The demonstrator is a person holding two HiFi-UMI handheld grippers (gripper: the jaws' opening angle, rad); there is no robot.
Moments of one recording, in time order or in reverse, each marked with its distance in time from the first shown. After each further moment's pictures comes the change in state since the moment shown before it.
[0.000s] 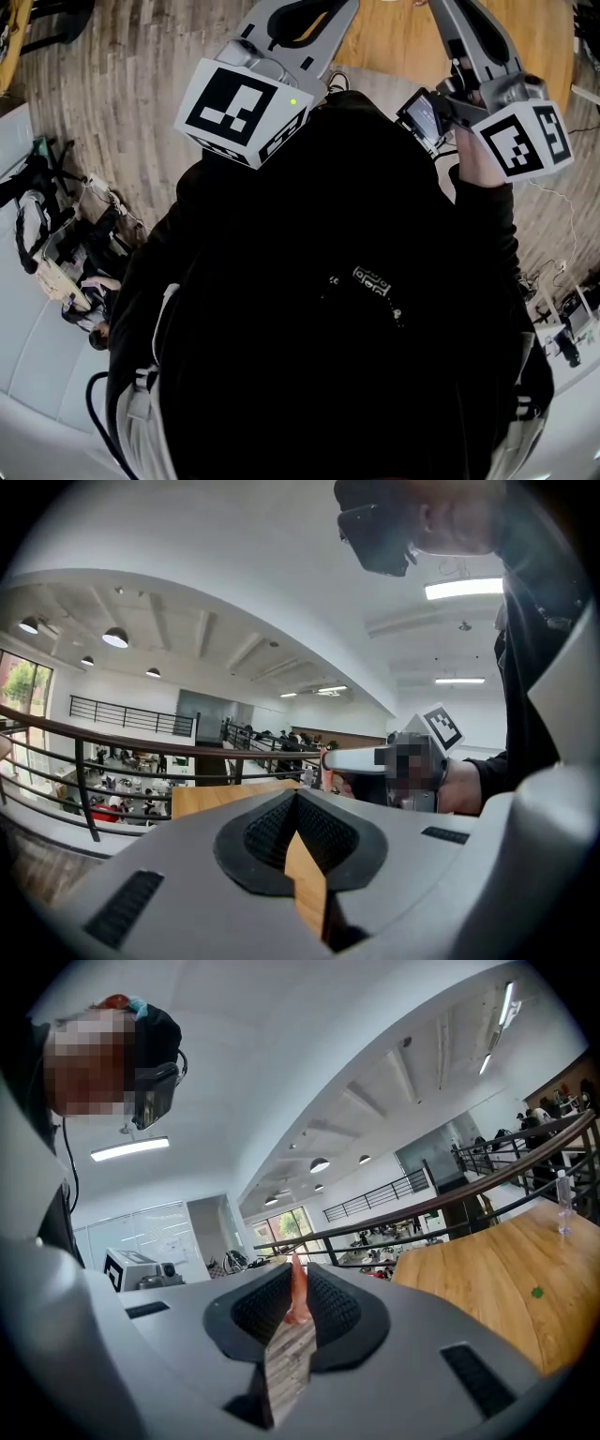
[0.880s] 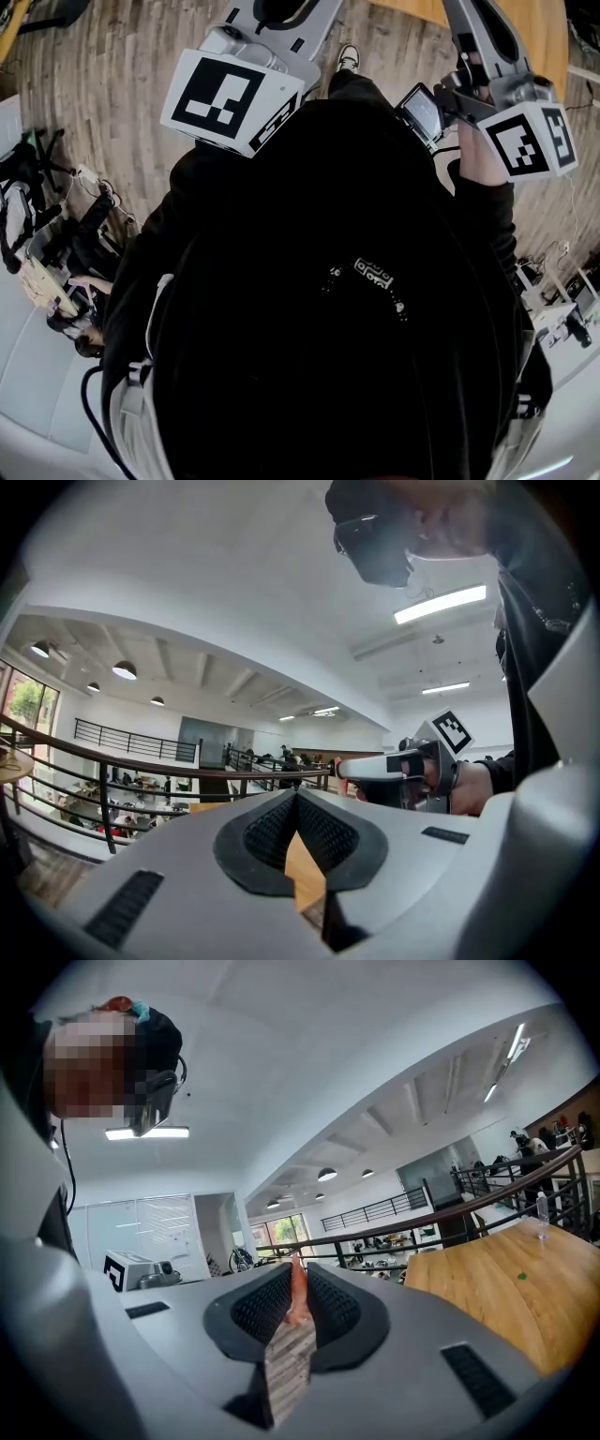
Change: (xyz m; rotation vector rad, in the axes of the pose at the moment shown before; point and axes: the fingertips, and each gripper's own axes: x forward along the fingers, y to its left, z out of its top) left arm -0.205 -0.048 -0.016 0.050 -0.156 0.028; right arm -0.067 0.192 -0.059 -0.088 -0.054 -0.049
